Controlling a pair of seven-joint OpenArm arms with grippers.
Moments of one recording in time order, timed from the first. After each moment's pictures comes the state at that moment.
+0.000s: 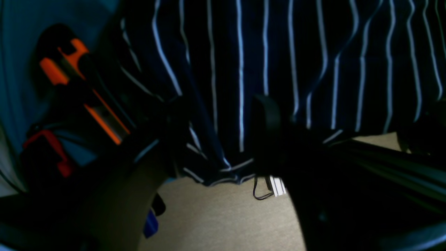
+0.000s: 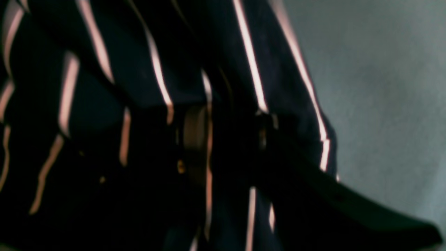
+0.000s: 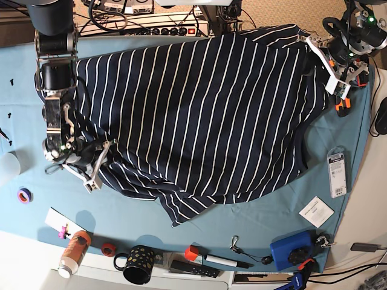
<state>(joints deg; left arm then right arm) 34.5 -15.8 -25.5 128.4 -35.9 -24.4 65.2 21.6 26.0 -5.3 64.6 13.6 29.4 -47.6</state>
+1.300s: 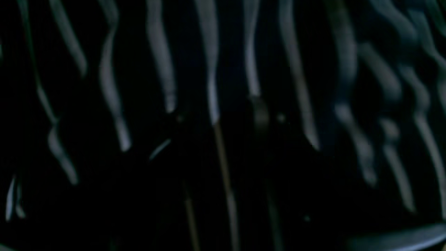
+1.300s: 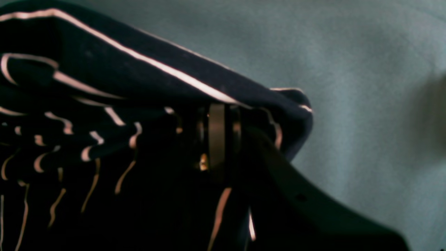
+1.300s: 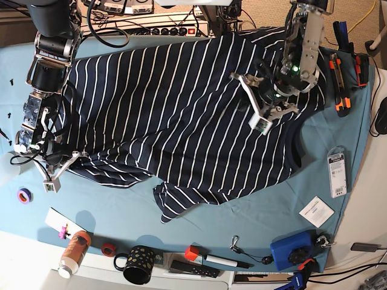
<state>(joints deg) 10.9 -10.3 9.3 102.0 -12.4 -15.0 47.3 22.1 25.6 15.3 64.0 13.1 26.5 -53.0</state>
